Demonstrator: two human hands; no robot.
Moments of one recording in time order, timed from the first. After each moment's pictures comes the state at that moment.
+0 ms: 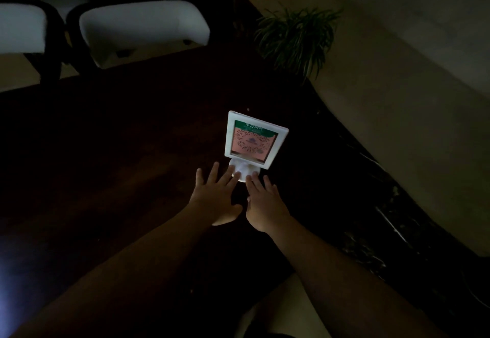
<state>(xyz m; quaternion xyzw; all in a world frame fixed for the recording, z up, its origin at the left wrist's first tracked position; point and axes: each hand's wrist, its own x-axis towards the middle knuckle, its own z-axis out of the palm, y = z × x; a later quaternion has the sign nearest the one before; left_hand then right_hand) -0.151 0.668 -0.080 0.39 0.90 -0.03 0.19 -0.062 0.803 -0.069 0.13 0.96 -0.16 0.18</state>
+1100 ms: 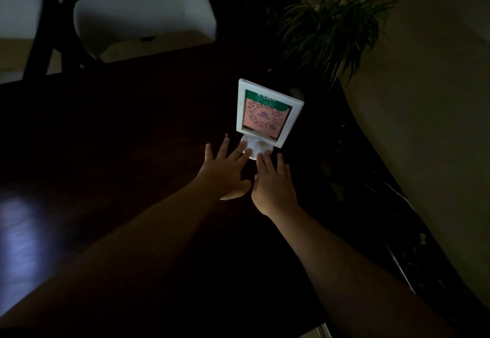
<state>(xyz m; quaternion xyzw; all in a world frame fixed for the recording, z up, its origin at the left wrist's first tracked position) -0.272 0.859 -0.081 0.32 0.93 -0.03 0.19 -0.192 0.993 -0.092 0.09 0.98 -0.16 0.10</state>
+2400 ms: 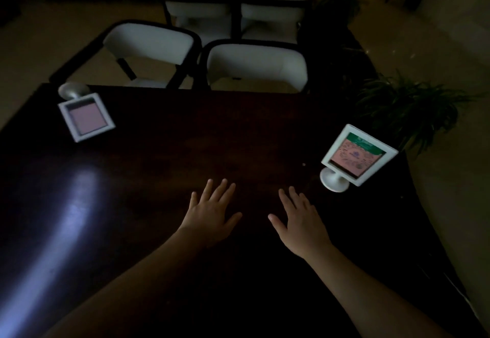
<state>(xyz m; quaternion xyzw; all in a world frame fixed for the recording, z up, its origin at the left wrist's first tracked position) -0.144 0.643 -0.037 0.10 0.98 0.11 0.12 -0.143 0.902 -0.023 -0.09 0.98 -0.13 0.14</state>
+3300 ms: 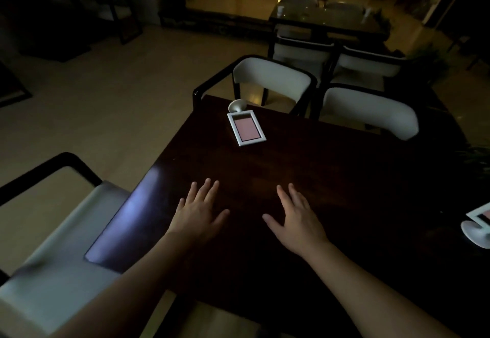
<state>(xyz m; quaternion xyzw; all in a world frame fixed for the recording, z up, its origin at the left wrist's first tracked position) 0.033 0.223 0.037 -0.10 0.98 0.19 0.00 -0.054 0.473 0.038 -0.19 0.97 -0.14 0.08</state>
